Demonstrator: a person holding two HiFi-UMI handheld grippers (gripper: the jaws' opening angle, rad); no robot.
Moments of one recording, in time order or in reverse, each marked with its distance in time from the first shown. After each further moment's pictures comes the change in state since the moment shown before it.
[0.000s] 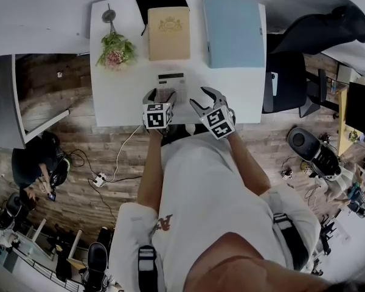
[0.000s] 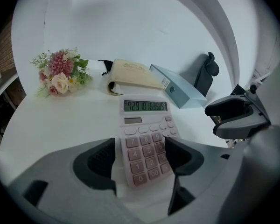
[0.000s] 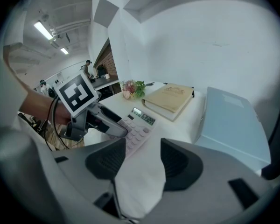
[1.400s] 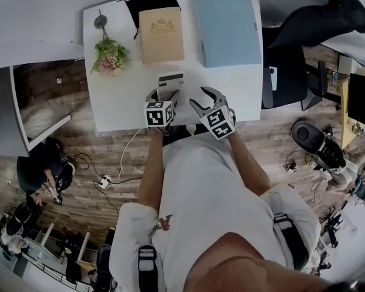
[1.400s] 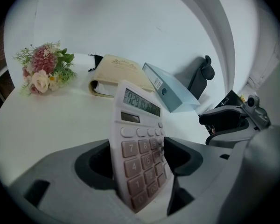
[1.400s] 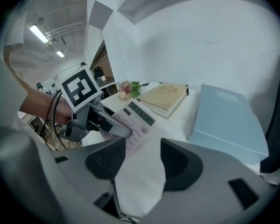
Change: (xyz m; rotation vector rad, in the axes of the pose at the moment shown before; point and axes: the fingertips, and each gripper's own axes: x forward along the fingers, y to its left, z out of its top) left arm 0.015 -0.032 0.014 -0.031 0.032 -0.101; right arm -0.008 -0.014 -0.006 0.046 -0.019 -0.025
